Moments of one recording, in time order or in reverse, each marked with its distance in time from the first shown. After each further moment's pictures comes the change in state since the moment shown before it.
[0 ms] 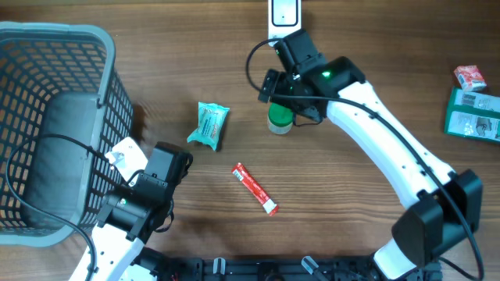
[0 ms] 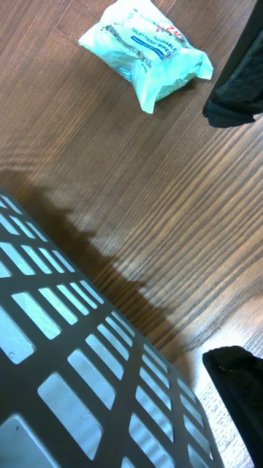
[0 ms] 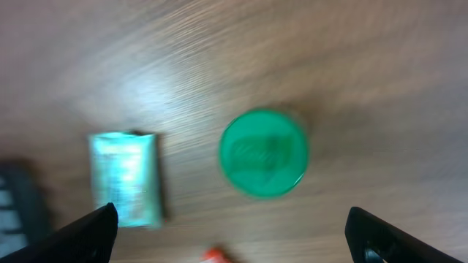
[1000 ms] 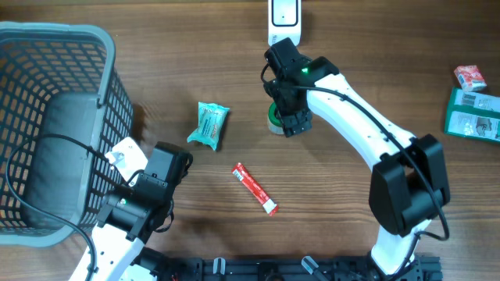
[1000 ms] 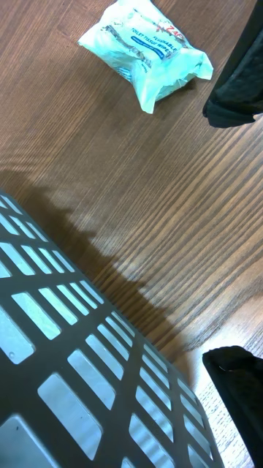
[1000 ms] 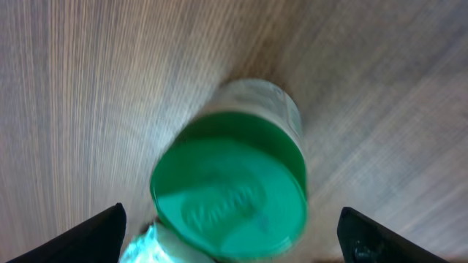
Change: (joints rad) left arm 0.000 0.000 0.000 0.000 0.000 0.000; right arm -0.010 0.201 -0.008 0.027 0.007 0.732
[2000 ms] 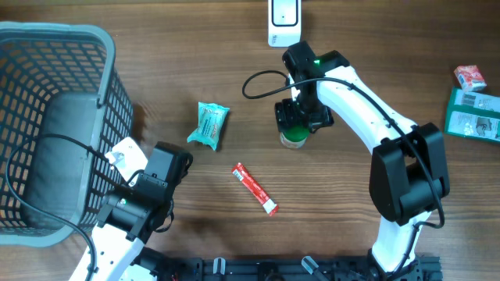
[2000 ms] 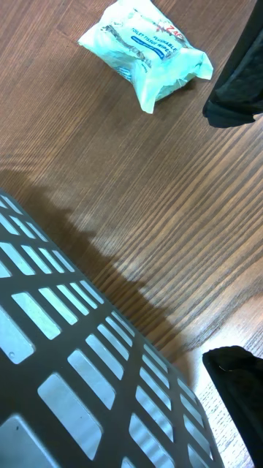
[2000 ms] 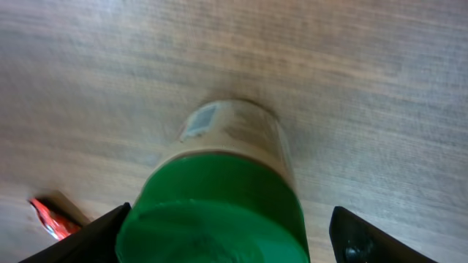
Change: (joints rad) left arm 0.000 0.000 0.000 0.000 0.000 0.000; right arm -0.085 0.049 0.003 -0.206 -0.073 -1.422
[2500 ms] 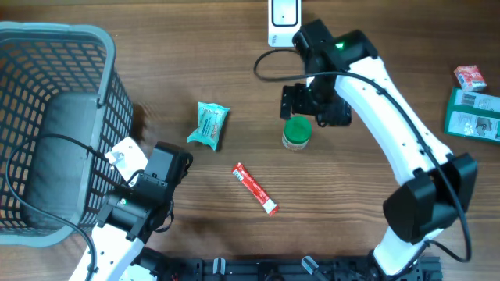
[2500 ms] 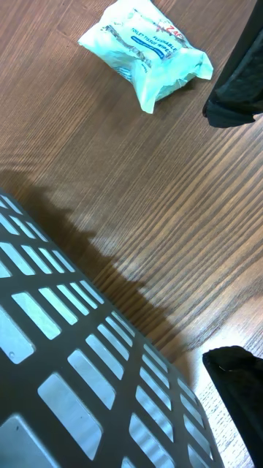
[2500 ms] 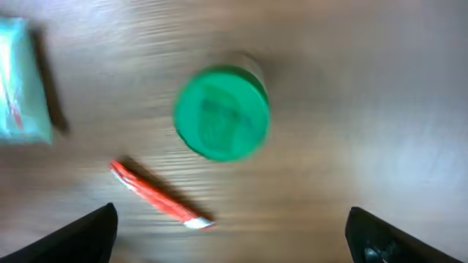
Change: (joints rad) left arm 0.000 0.000 0.000 0.000 0.000 0.000; right arm 0.000 -0.131 0.201 -0.311 0.014 0.453
